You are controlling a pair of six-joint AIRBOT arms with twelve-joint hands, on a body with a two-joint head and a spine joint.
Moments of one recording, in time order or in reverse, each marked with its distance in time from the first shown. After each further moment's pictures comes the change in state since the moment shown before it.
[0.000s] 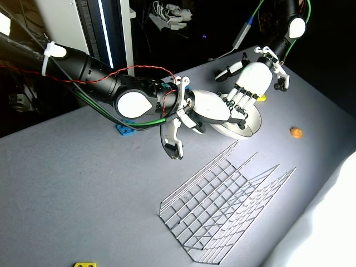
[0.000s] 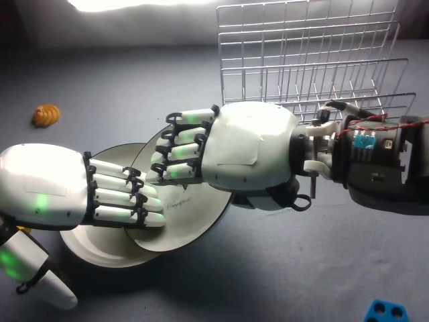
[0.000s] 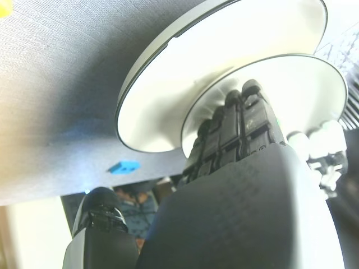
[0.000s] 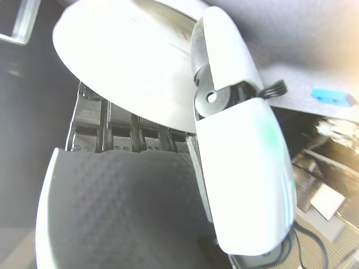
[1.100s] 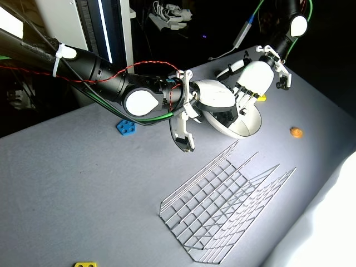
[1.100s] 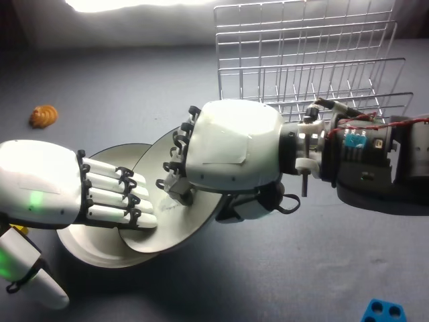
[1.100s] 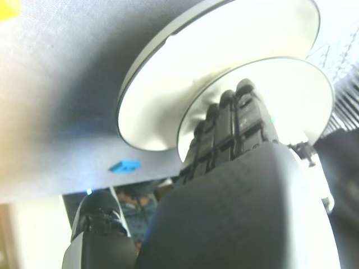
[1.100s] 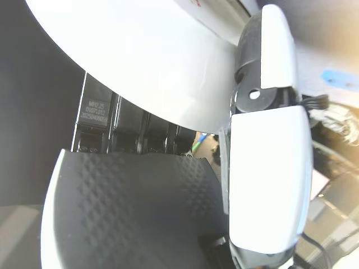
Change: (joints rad) left arm -0.039 0.056 -0.054 0.016 0.016 -0.012; right arm 0.002 -0.031 0.018 0.025 0.061 -0.003
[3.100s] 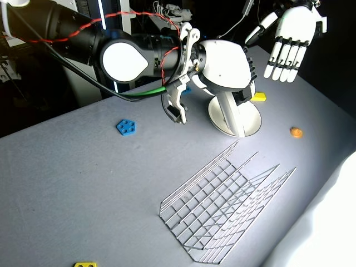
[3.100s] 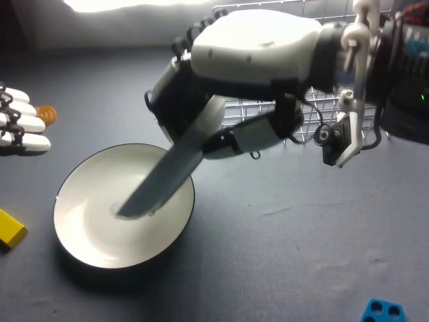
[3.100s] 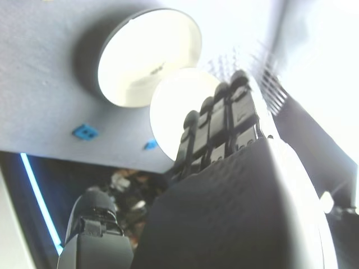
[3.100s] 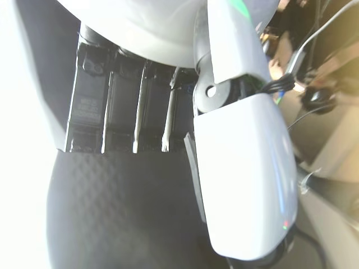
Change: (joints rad) left arm -0.199 0.413 -0.142 0.022 -0.032 -0.194; right arm 0.257 0.209 -0.194 0.021 -0.166 0.576
